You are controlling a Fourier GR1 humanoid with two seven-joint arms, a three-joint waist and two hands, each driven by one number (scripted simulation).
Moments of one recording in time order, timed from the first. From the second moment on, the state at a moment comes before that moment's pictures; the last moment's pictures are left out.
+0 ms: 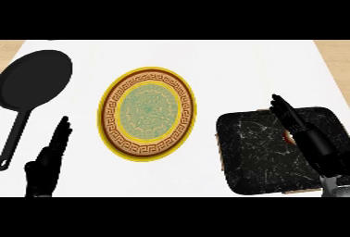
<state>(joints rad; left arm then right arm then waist) 0.08 0.46 -0.25 -1.41 0.24 0.34 -0.15 -0.05 -0.53 0.22 -1.56 -0.28 0.09 -0.12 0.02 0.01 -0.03</state>
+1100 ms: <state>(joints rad) 0.09 0.58 -0.20 -1.46 0.14 0.31 -0.17 0.14 -0.19 -0.12 -1.97 -0.27 -0.70 -0.16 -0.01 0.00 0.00</state>
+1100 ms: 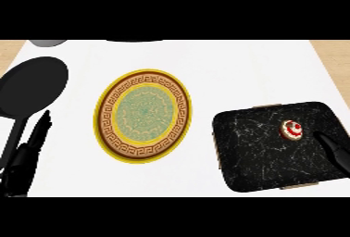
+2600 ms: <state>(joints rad) 0.06 0.52 -0.14 -1.44 0.07 0.23 -0.16 0.03 -0.75 0.00 -1.74 -0.18 -0.13 0.67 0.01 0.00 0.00</state>
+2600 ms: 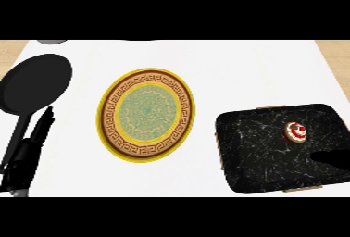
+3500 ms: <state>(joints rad) 0.12 0.43 -0.04 -1.47 -0.04 0.16 -0.17 -0.10 -0.58 -0.03 -1.45 -0.04 0.13 0.55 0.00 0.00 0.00</state>
